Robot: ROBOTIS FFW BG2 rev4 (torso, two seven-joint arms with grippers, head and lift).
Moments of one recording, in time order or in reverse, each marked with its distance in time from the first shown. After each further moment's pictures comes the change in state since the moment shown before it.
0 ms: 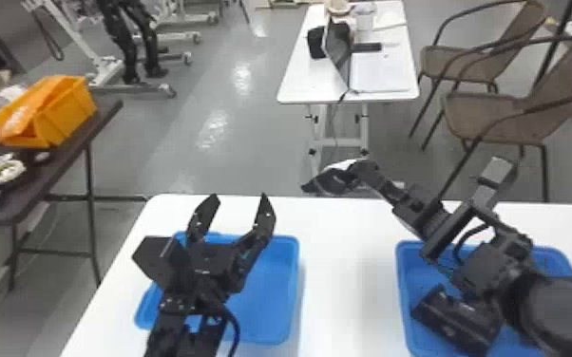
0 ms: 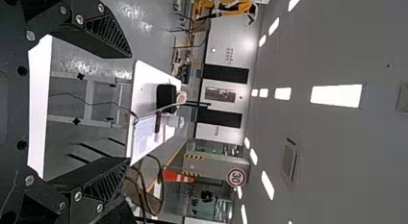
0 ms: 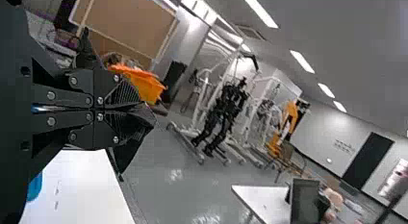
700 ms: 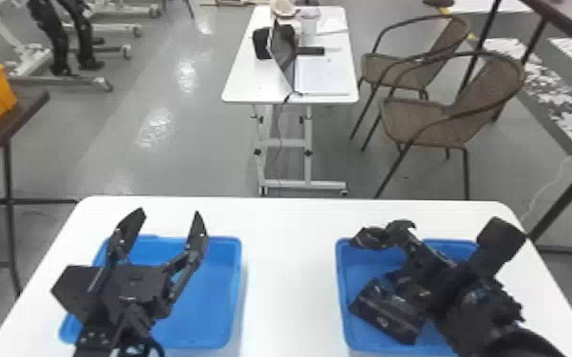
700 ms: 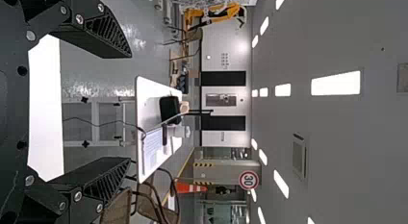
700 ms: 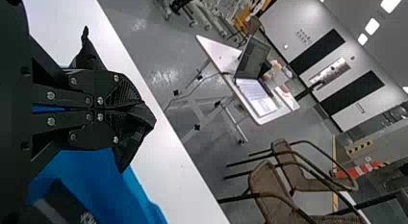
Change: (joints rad) left arm 0.062 -0.010 0.034 0.005 -0.128 -0.054 0.000; right arm 0.270 0.008 -0.188 -0.145 0.403 -0.130 -0.259
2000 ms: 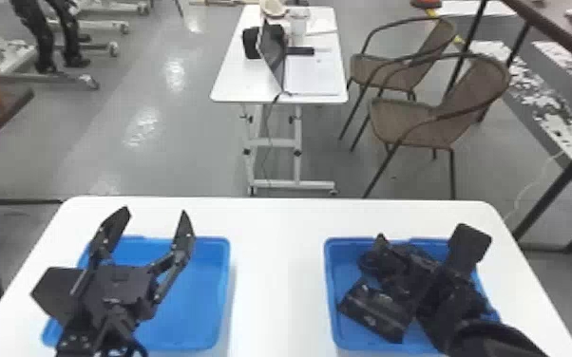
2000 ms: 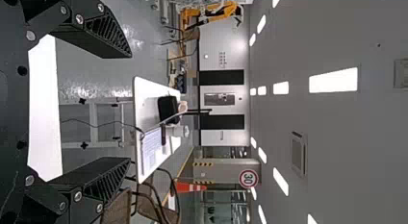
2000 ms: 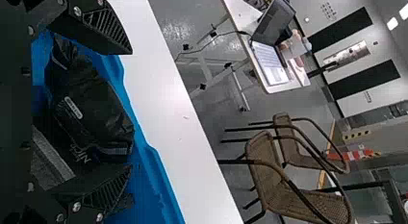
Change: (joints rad) left arm 0.005 0.012 -0.002 -0.009 -0.012 -0.005 0.004; right arm -0.115 0.008 0.004 0.292 0.237 -0.084 -0.014
